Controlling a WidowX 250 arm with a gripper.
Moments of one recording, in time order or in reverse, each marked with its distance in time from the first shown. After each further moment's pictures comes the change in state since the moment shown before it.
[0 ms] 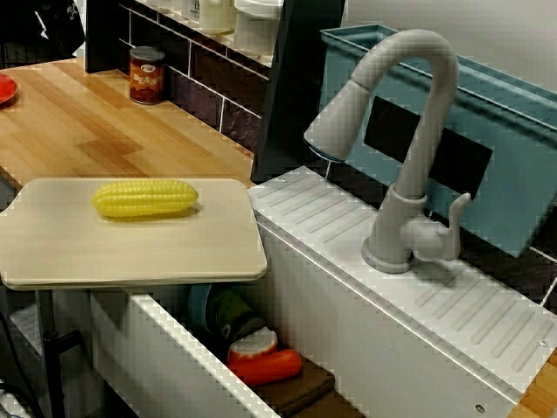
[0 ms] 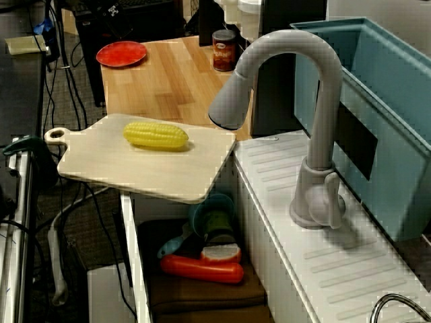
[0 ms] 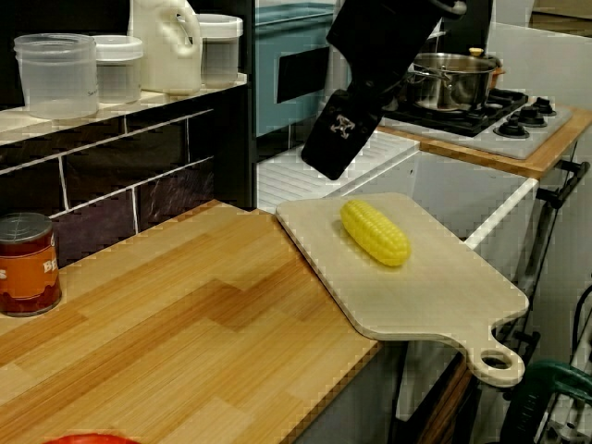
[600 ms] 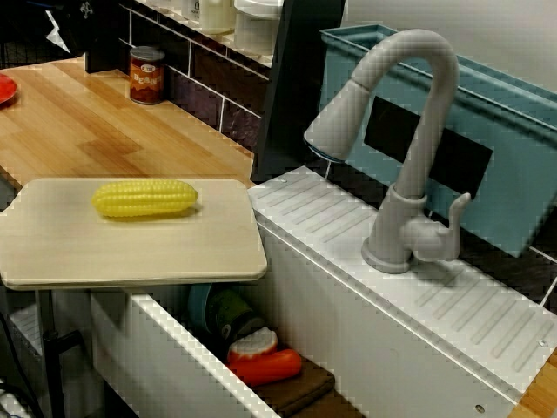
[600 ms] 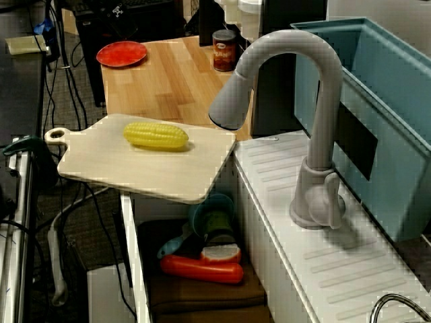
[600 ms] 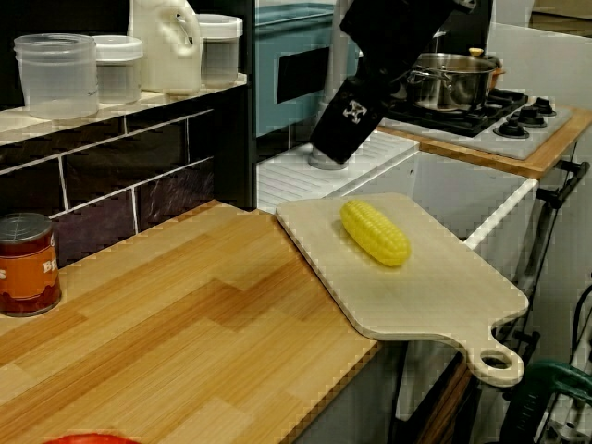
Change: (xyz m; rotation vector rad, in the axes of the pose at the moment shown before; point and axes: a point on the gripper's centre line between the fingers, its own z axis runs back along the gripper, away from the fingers) arm 0.003 -0.020 0.003 0.014 -0.059 0.007
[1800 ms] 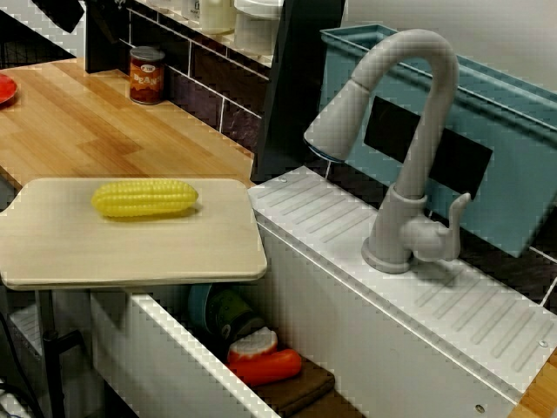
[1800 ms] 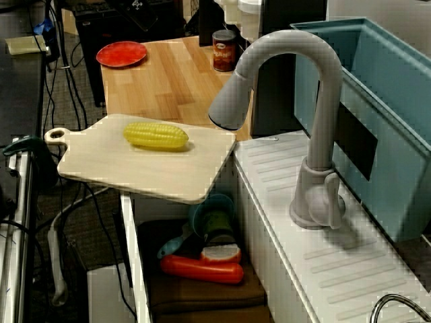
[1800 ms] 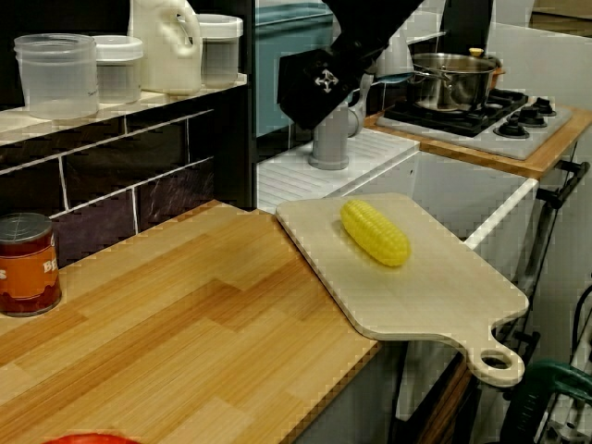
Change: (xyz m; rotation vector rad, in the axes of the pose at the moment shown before) arm 0.027 -0.011 -0.004 0.016 -0.116 0.019
